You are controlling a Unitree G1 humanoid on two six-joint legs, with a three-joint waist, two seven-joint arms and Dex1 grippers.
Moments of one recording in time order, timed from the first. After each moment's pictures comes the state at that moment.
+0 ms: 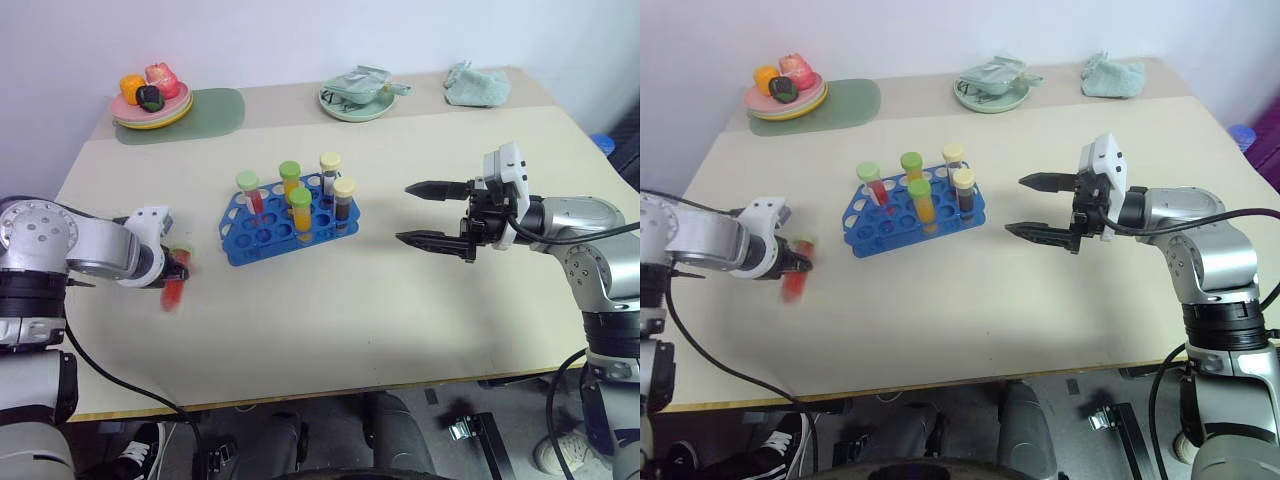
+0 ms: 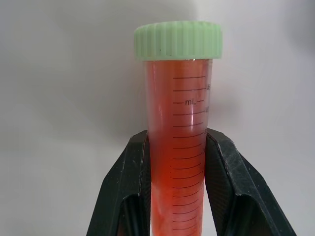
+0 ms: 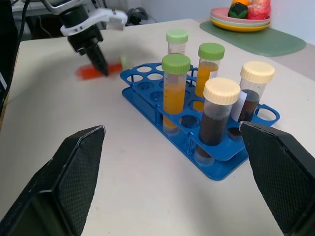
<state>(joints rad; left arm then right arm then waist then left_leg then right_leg) -0.72 0.89 0.05 0.15 -1.33 1.55 0.57 -0.55 -0.78 -0.06 -0.04 0.55 0.49 1.20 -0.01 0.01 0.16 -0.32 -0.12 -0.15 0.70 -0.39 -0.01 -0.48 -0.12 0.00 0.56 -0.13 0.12</state>
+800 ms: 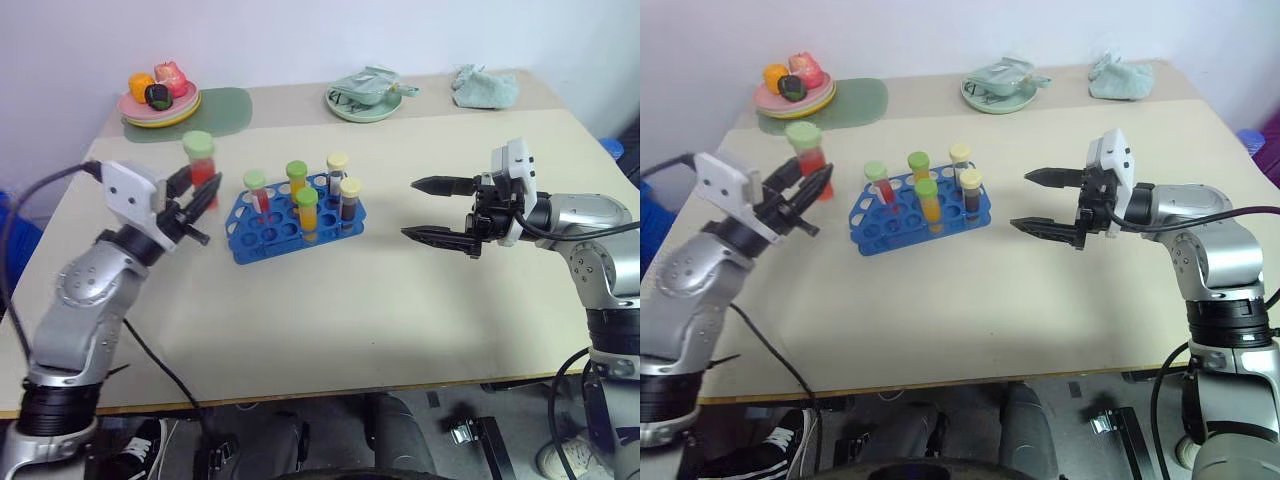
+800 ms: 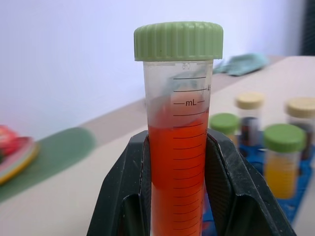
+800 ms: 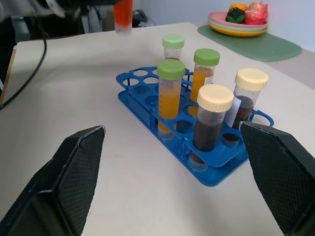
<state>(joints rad) -0.24 0.60 0.11 -0.26 -0.50 0.15 -0.41 -0.57 -0.79 -0.08 -0.01 0.55 0.47 1.20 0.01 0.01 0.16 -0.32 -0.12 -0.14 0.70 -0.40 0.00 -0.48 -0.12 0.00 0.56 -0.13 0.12</state>
